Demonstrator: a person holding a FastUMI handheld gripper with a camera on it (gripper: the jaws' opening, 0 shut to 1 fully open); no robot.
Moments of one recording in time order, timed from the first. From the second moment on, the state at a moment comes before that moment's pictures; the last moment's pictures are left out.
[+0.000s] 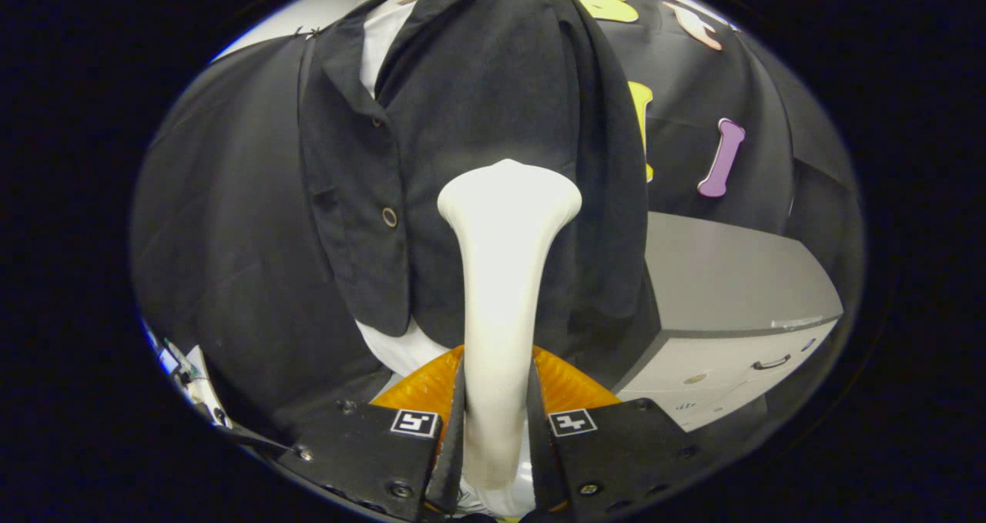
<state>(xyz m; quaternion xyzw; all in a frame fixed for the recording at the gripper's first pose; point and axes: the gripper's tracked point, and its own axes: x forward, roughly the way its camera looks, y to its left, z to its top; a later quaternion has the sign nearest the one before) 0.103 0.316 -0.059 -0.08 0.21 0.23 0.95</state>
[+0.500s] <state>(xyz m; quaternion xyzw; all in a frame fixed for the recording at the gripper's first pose) 0.091 0.307 -0.071 -0.09 0.23 0.22 0.94</state>
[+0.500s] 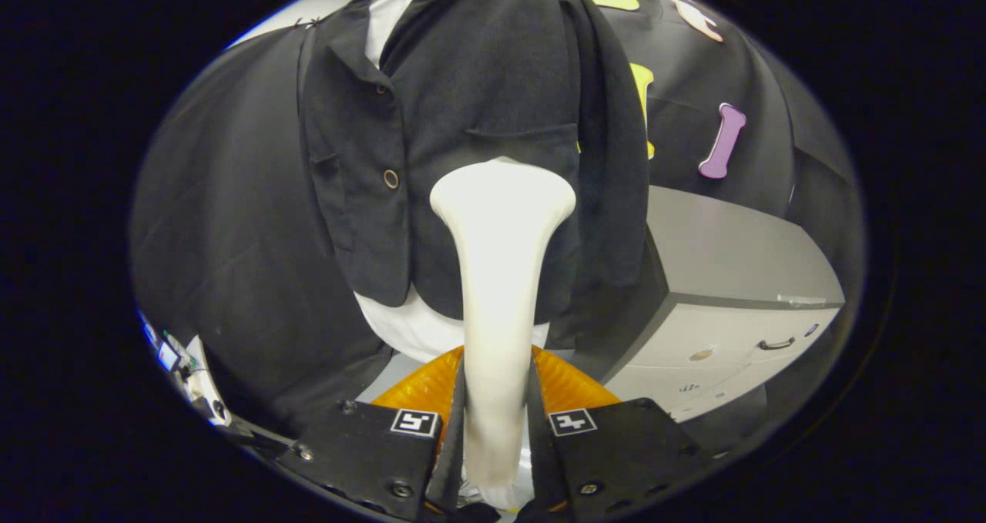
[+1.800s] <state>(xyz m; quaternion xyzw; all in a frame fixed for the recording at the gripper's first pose) 0.028 0.529 0.182 -0.09 -0.01 0.34 0.94</state>
